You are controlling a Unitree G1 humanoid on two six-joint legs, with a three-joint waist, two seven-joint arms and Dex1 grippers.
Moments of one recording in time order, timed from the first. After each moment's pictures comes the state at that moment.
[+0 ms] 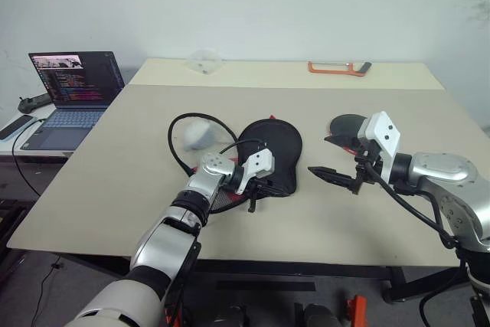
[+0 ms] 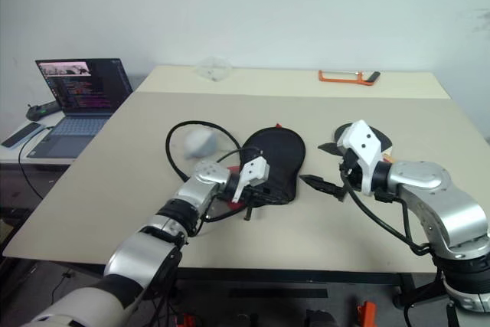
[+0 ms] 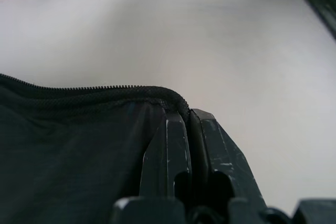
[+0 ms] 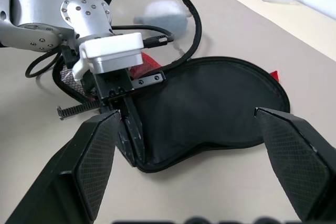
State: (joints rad) left arm -0.96 0.22 -0.25 1.06 0.01 -0.25 -1.35; right arm -0.46 -0.74 -0.02 -0.44 0.50 0.77 0.78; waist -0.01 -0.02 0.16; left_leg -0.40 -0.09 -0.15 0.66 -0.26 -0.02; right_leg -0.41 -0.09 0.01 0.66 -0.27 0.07
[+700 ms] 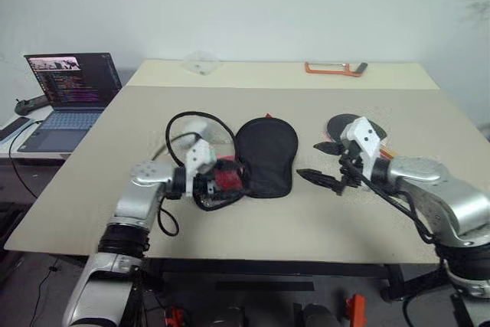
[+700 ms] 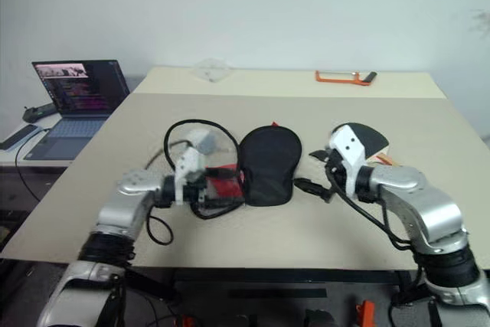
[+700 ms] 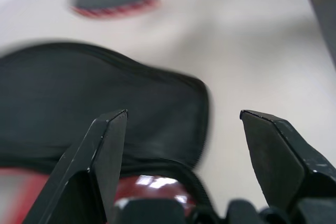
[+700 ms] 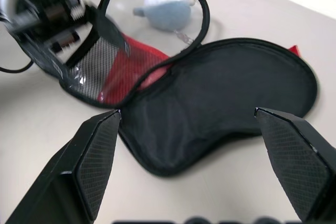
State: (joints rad) left arm -0.57 0.56 0.01 0.25 -0.25 0.19 -1.25; right arm -0.53 -0.59 0.07 -0.32 0.48 0.85 0.67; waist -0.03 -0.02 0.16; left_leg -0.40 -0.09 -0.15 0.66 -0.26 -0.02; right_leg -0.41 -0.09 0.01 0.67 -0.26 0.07
